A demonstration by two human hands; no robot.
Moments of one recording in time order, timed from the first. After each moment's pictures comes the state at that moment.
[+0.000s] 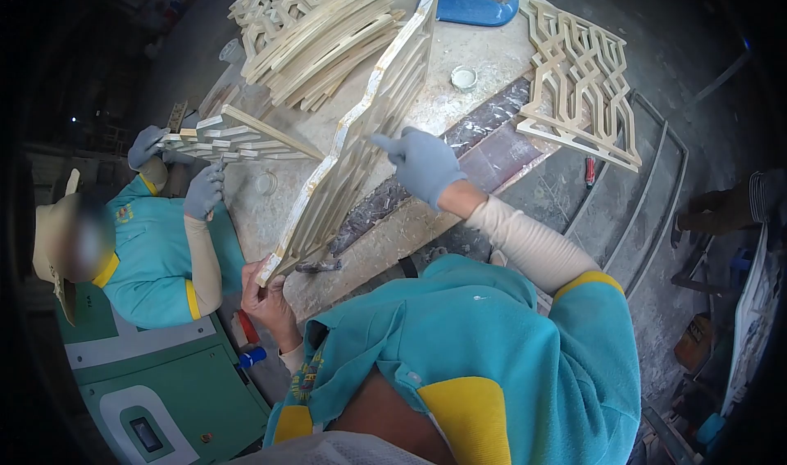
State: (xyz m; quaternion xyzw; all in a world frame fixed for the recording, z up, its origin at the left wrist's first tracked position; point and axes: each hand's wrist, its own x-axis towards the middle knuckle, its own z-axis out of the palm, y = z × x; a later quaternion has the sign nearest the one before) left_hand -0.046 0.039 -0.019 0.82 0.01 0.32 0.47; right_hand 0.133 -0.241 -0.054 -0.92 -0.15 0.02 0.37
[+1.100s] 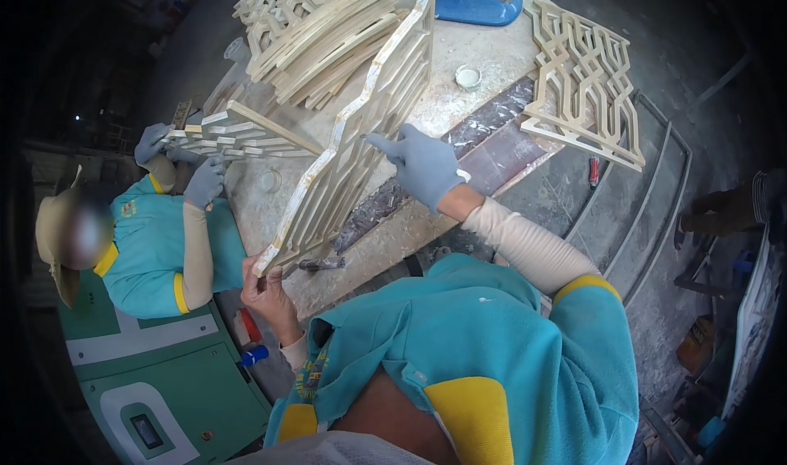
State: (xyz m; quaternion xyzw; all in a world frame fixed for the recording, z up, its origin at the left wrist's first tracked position) left_hand -0.043 0.043 -0.024 0.81 0.04 0.33 0.49; right_hand 0.123 -0.231 -0.070 -0.89 -0.19 -0.13 0.40
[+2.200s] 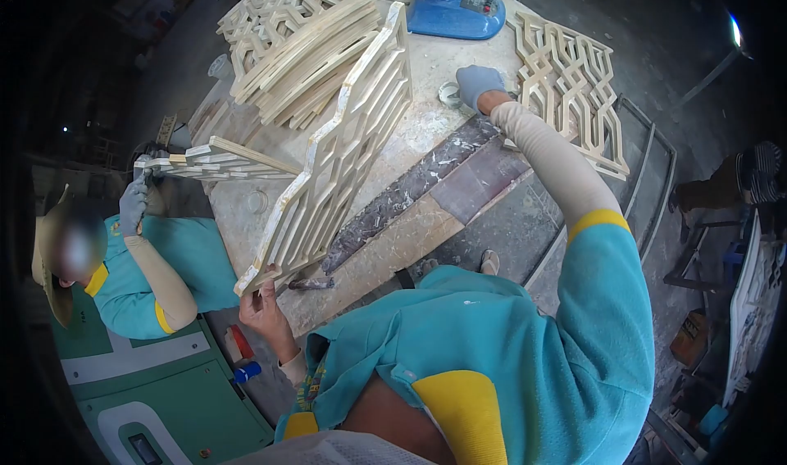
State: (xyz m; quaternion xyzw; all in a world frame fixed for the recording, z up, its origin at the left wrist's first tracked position) left_hand -0.041 0.048 -0.045 0.79 0.10 0.31 0.51; right_hand 0.303 -0.365 -0.101 -1.00 -0.07 0.02 0.03
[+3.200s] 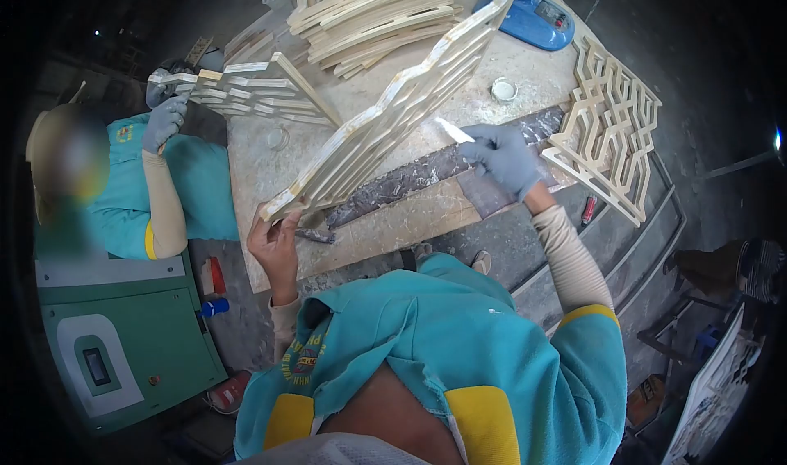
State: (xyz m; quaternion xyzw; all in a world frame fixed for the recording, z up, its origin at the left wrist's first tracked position) left_hand -0.020 0.023 -0.037 0.80 0.04 0.31 0.51; right_hand 0.159 -0.313 -0.081 -0.76 -0.09 0.17 0.62
